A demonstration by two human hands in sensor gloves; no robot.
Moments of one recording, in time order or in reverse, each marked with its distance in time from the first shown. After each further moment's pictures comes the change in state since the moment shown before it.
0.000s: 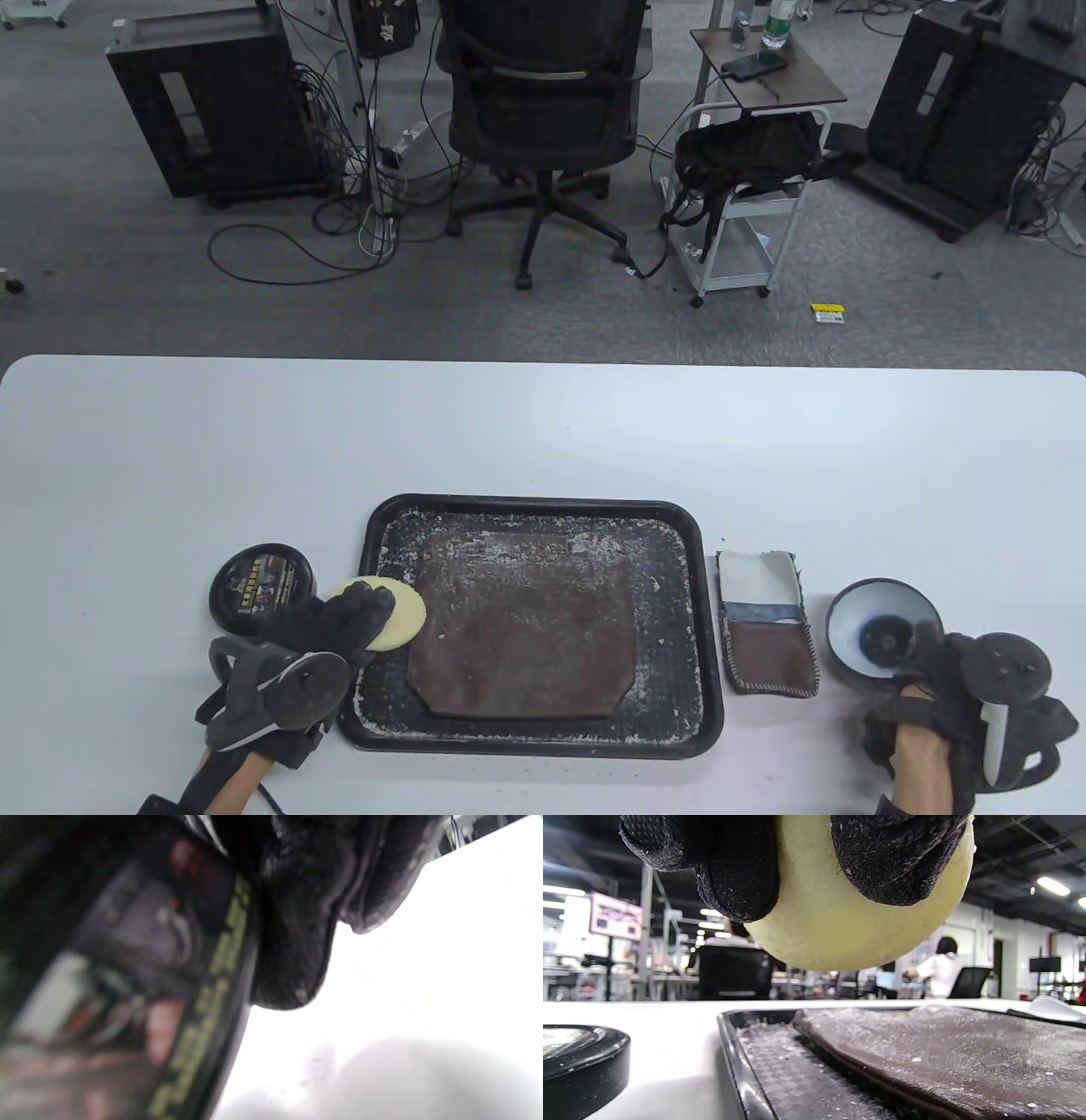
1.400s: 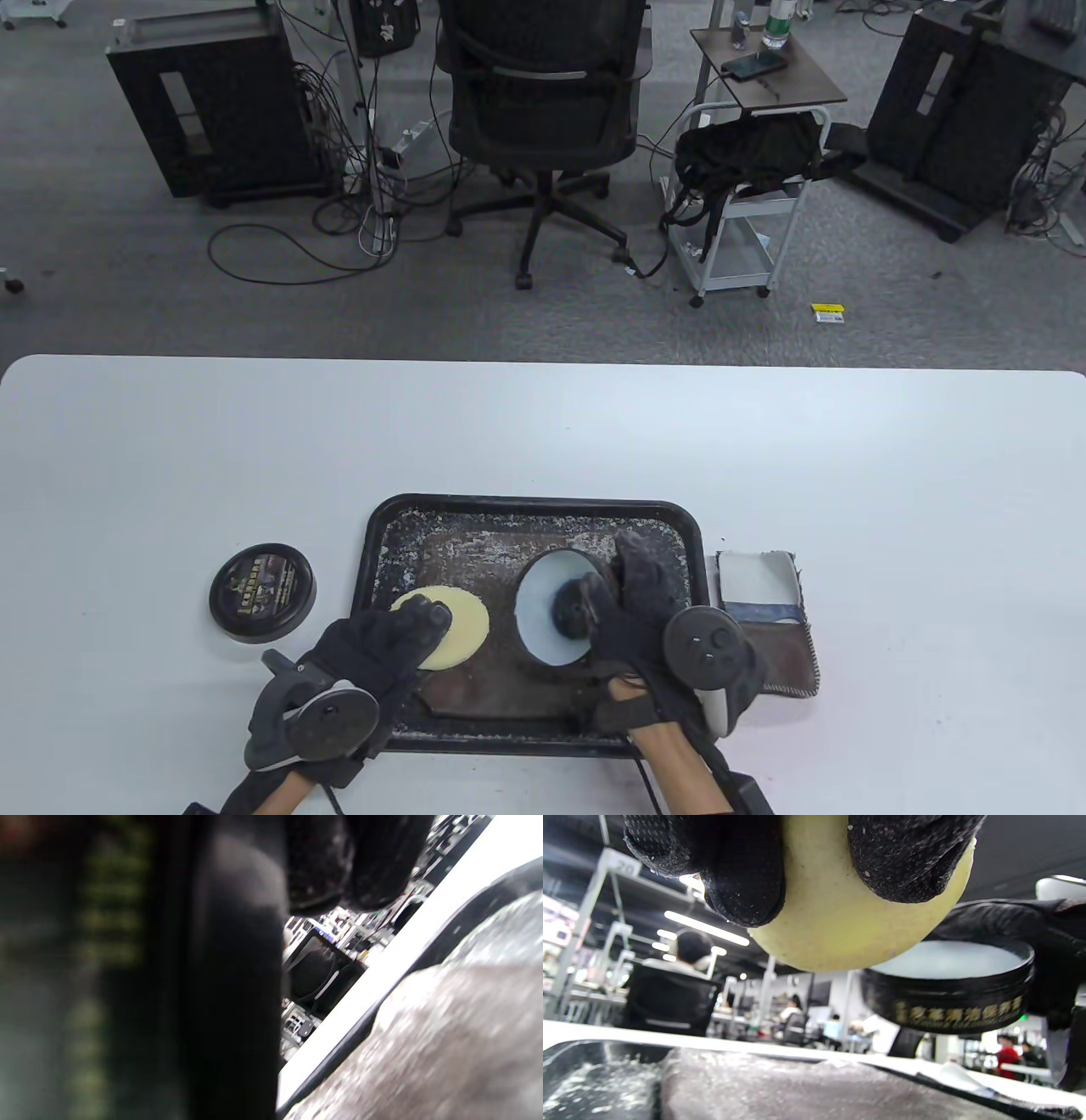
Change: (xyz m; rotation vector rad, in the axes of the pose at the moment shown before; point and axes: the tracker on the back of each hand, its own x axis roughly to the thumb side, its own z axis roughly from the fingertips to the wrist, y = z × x) left_hand 0.044 0.000 0.002 0.194 -0.128 0.210; right_hand 0.200 0.104 0.209 0.429 -0.699 -0.521
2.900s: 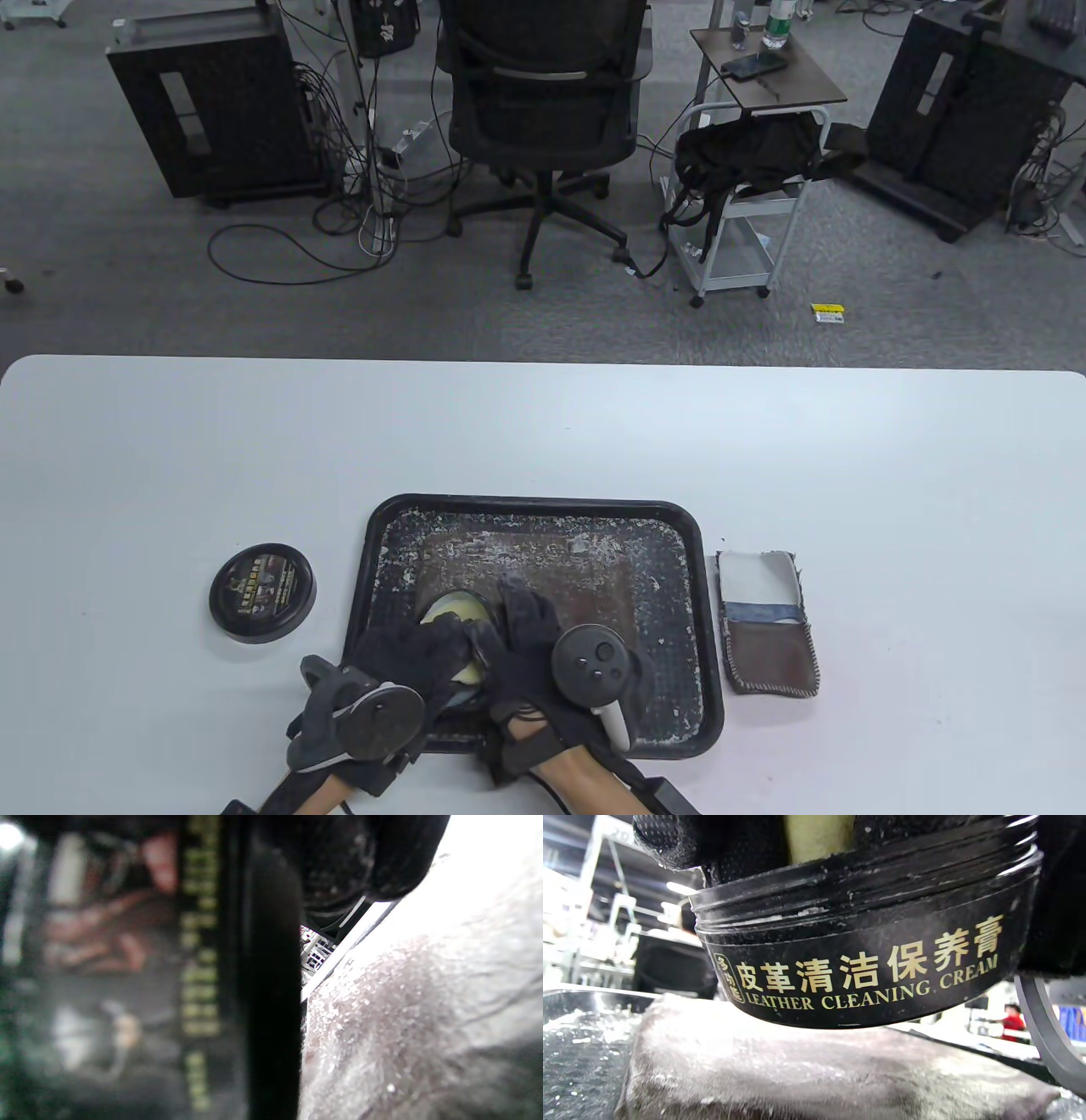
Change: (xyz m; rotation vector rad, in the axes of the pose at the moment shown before) left_hand 0.024 -0.029 -0.009 -0.161 0.022 -0.047; right_hand 0.027 0.075 0.032 0.224 -0.046 -0.043
